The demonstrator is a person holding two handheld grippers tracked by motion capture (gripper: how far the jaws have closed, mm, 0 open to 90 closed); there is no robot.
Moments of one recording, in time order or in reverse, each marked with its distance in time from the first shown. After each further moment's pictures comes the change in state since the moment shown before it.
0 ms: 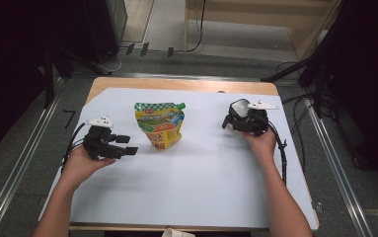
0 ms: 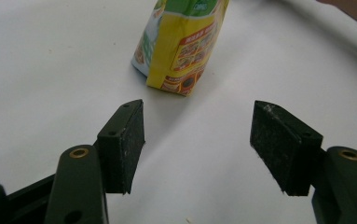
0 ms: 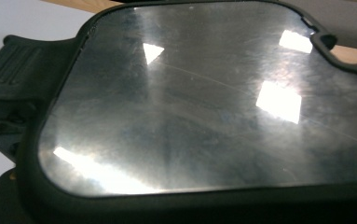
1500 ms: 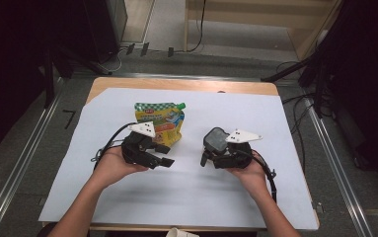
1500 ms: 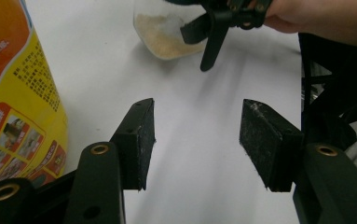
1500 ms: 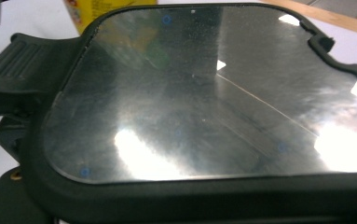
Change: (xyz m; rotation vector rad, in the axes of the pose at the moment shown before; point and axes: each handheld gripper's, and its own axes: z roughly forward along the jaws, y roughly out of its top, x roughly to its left) left arm -0.073 0.045 0.063 0.087 -0.233 0.200; right arm 0.112 -0.033 -0.057 0.025 0.277 -0.173
